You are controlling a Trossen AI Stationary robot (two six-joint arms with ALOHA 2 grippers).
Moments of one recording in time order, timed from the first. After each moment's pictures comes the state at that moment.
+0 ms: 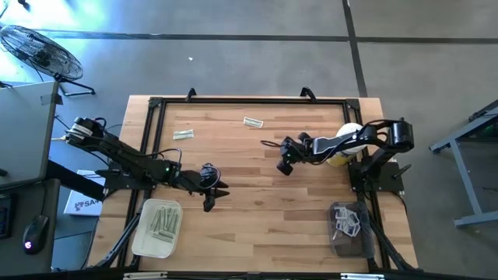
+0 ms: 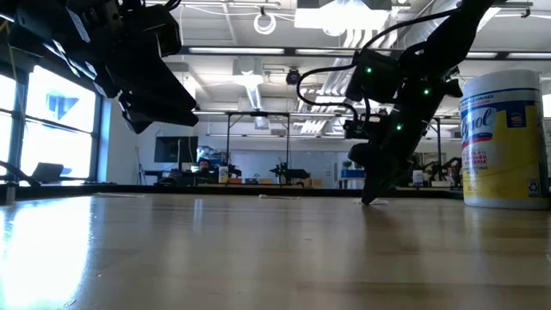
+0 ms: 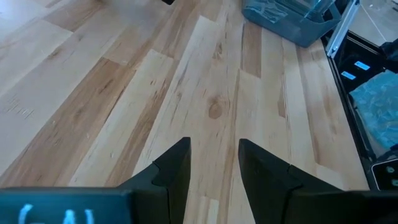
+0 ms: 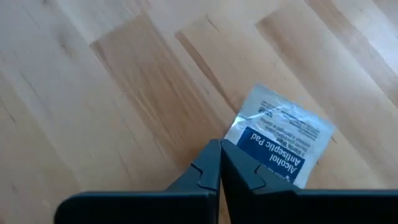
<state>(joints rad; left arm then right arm) -0.35 1.29 0.51 0.29 -0.26 -0.60 -0.17 1.65 0.71 -0.18 0.33 0.40</state>
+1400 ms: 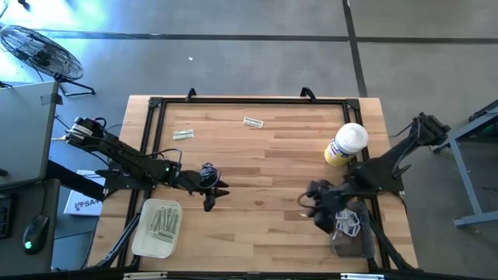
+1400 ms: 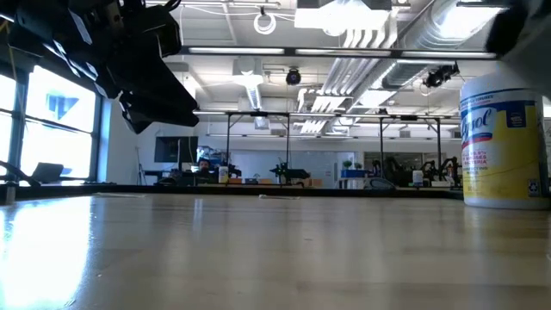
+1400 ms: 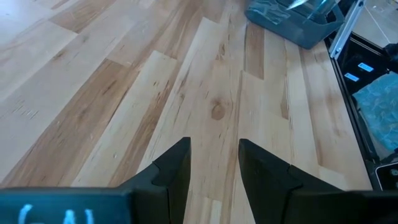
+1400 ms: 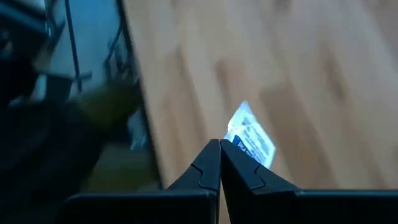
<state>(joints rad) -0.35 1.29 0.51 0.29 -0.27 -0.60 0.56 1.19 0.88 -0.54 0.02 1.00</state>
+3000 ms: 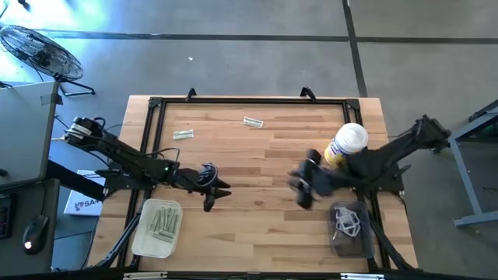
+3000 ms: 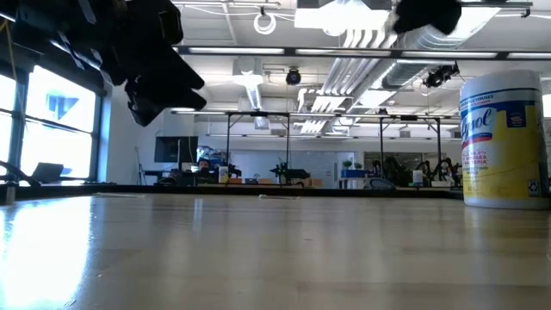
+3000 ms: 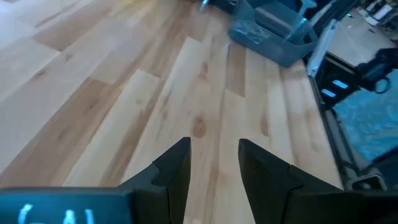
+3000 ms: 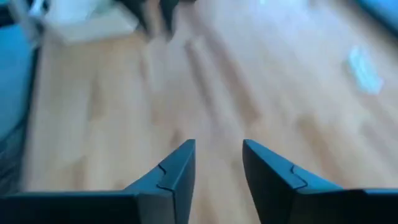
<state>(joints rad) -0.35 1.29 0.51 0.37 -0.26 -0.60 0.48 1.22 1.04 -0.66 0.49 0.65</state>
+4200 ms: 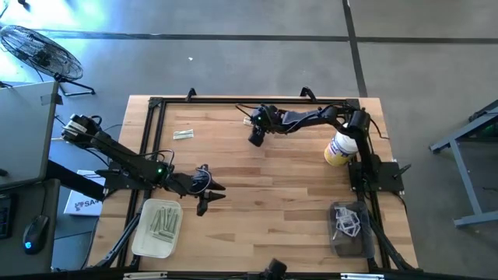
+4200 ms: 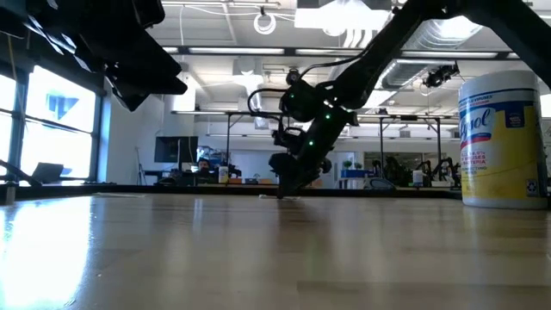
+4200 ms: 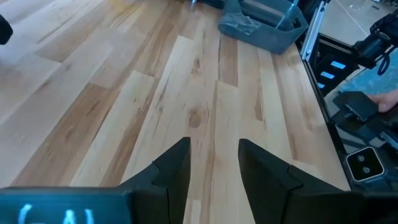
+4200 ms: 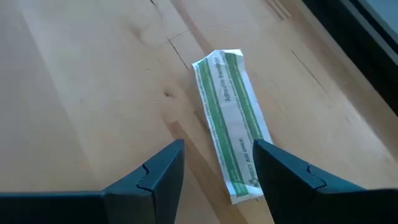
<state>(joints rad) -0.43 1.19 0.51 0.25 -0.33 -0.53 -0.43 2.10 1.26 -0.04 0.16 0.02</state>
